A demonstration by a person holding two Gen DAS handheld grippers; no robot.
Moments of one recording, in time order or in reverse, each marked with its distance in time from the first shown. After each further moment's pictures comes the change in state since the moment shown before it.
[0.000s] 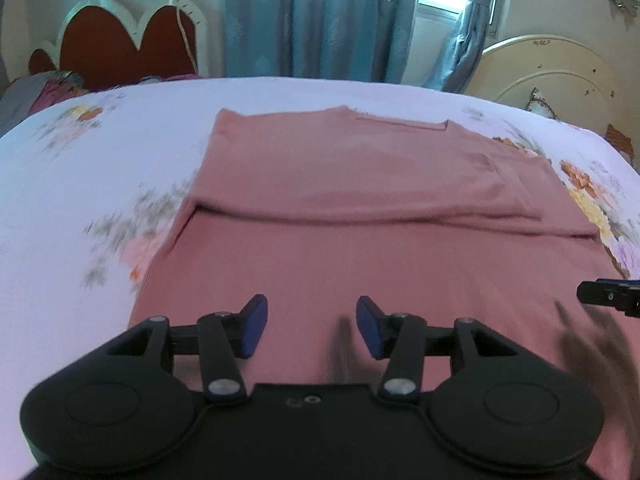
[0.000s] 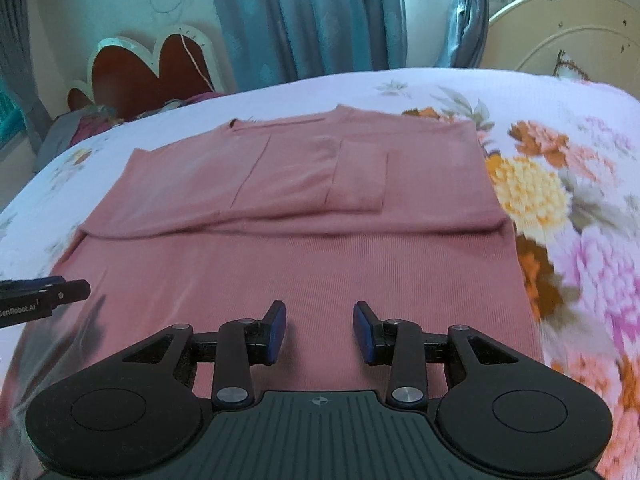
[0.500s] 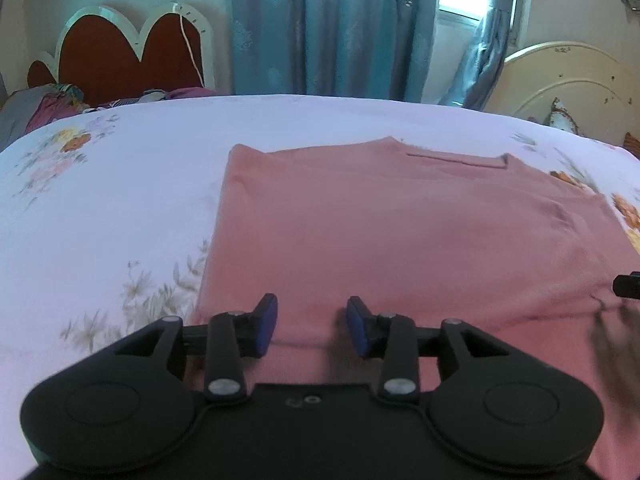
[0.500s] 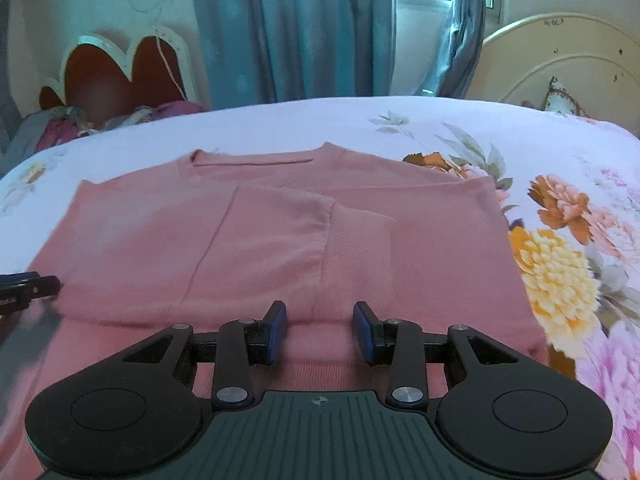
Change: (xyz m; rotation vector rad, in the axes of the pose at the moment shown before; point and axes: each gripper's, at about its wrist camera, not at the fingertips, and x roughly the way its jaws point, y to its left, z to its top) left arm 0.076 0.032 0.068 0.017 -0.036 0.018; right arm 0.066 0.003 0.070 -0.028 -0.044 -0.100
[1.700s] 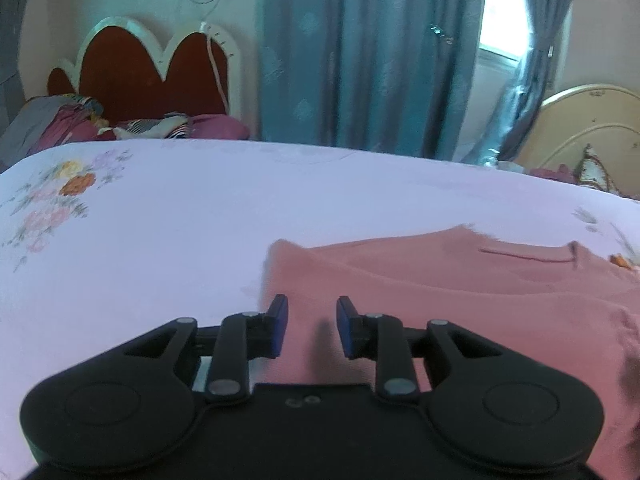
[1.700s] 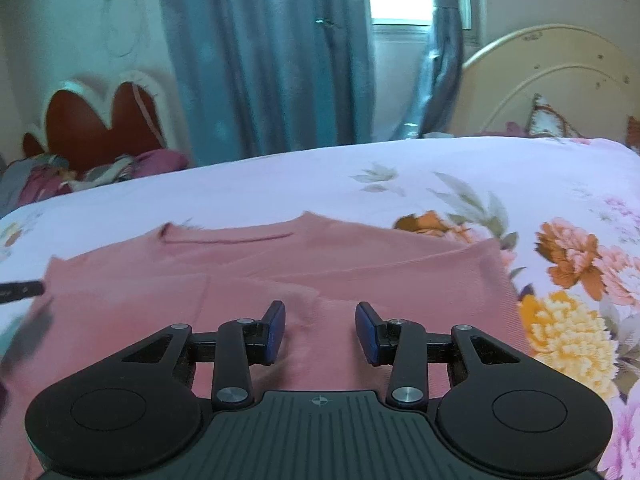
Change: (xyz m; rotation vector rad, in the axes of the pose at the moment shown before) left arm 0.060 0.033 0.075 -0.068 -0.085 0.049; right arm 0.045 -0.004 0.055 0.052 -0.109 -0.021
